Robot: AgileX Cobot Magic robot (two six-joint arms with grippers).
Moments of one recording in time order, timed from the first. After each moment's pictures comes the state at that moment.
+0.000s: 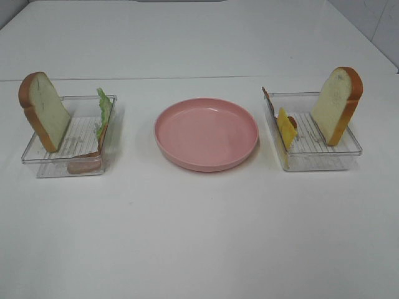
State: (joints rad) left arm 0.08 0.00 -0.52 -0.13 1.08 0.07; right arm 0.06 0.00 -0.45 -0.08 1.10 0.09
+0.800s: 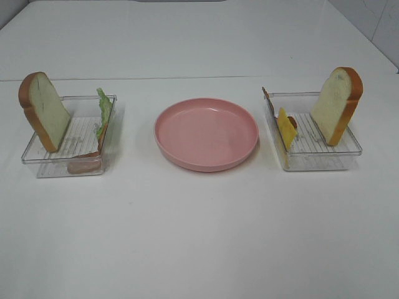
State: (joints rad) left arm 0.08 0.00 -0.52 -0.13 1.08 0.07; right arm 0.06 0.00 -0.45 -0.08 1.10 0.09
